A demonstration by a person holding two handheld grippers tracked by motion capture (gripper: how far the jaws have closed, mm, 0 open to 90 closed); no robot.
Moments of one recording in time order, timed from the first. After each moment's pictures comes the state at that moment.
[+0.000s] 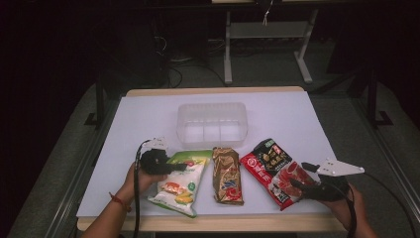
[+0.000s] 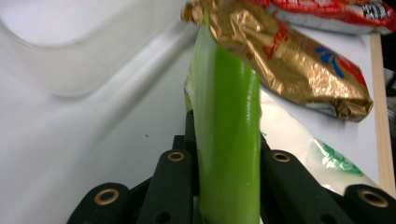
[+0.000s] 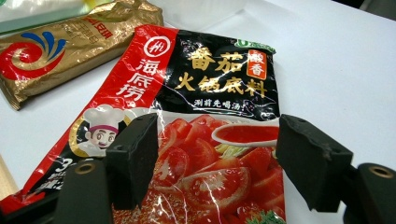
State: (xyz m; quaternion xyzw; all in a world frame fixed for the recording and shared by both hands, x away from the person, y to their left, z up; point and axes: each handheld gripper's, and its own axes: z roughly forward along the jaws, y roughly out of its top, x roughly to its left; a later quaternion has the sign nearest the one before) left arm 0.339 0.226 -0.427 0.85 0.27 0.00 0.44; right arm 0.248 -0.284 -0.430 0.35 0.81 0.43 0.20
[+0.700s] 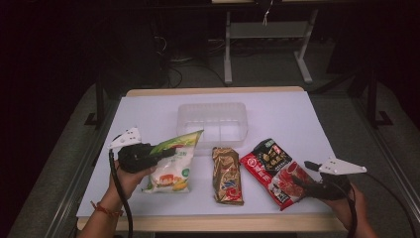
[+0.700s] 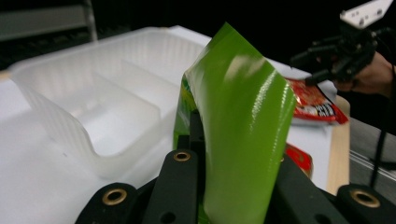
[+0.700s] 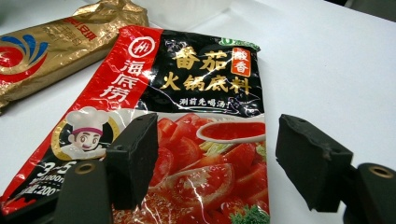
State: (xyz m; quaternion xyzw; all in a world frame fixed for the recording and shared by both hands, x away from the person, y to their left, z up) left arm 0.301 0.246 -0.352 0.78 0.27 0.09 0.56; right arm 0.249 -0.288 -0.430 0.37 0.80 0.42 0.21
